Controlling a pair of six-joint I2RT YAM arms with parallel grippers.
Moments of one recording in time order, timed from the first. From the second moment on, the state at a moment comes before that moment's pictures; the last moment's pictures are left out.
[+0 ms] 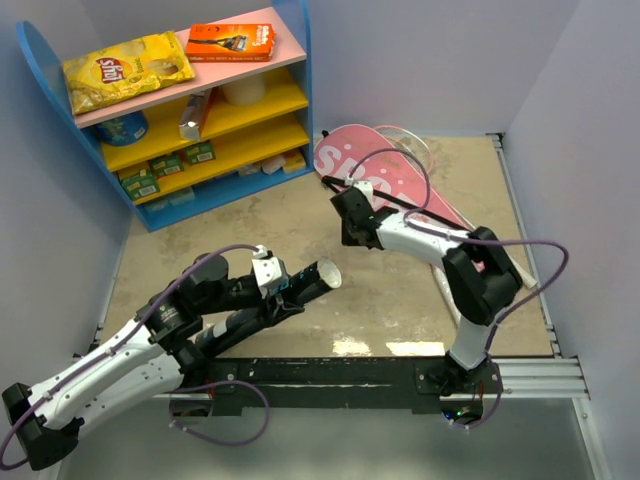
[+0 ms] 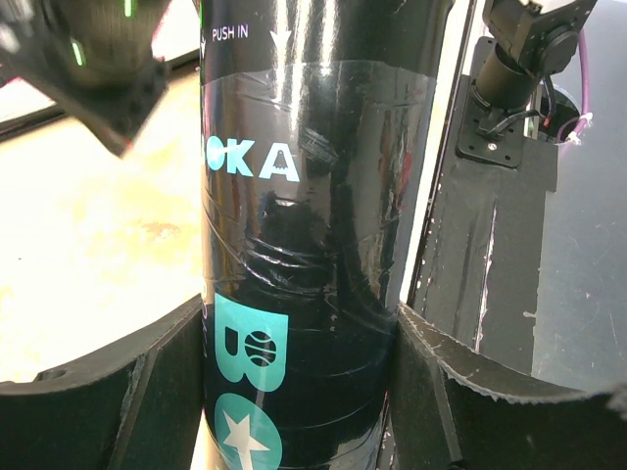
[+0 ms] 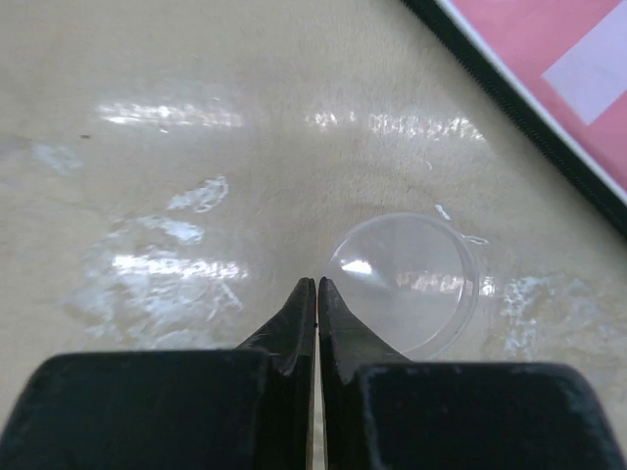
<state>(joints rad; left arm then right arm) -0.83 0.64 0.60 -0.27 0.41 0.08 0.68 1.84 1.21 -0.37 0.37 0.56</state>
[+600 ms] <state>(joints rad) -0.83 0.68 0.60 -0.27 0.42 0.08 0.68 1.18 1.20 -0.49 0.08 0.45</state>
